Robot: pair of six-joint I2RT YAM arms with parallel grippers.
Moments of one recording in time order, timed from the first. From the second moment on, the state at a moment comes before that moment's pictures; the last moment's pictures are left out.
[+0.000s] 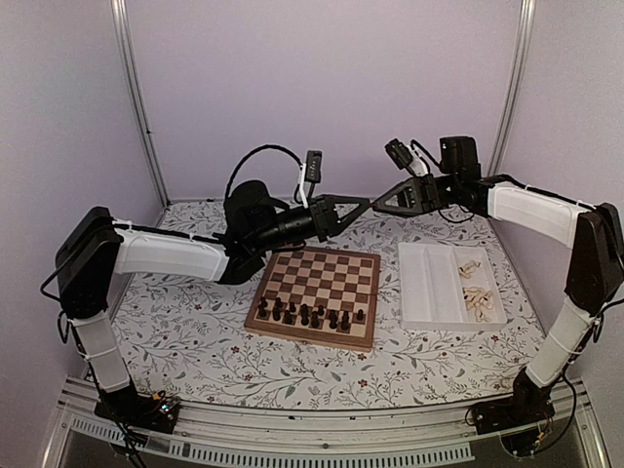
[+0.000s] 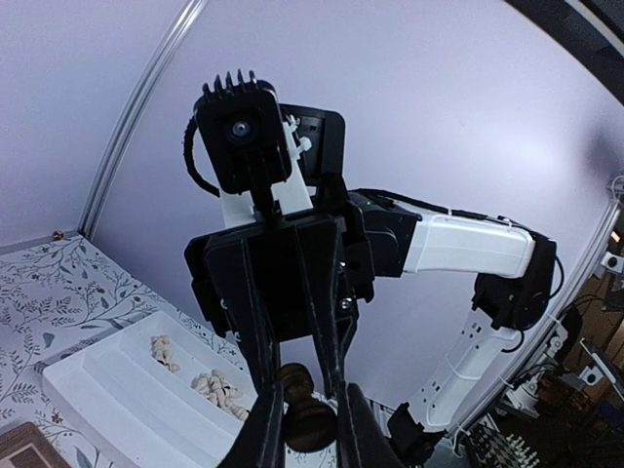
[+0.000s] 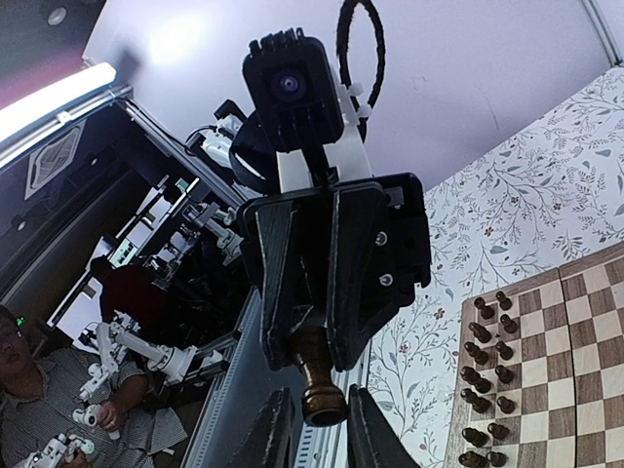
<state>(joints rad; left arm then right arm) -0.88 1.84 1.18 0.92 0.43 -0.66 0.40 1.71 1.37 -0.06 -1.47 0.34</state>
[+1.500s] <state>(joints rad) -0.65 1.33 1.02 0.22 -0.29 0.03 0.76 1.78 1.48 -0.98 -0.33 -0.65</state>
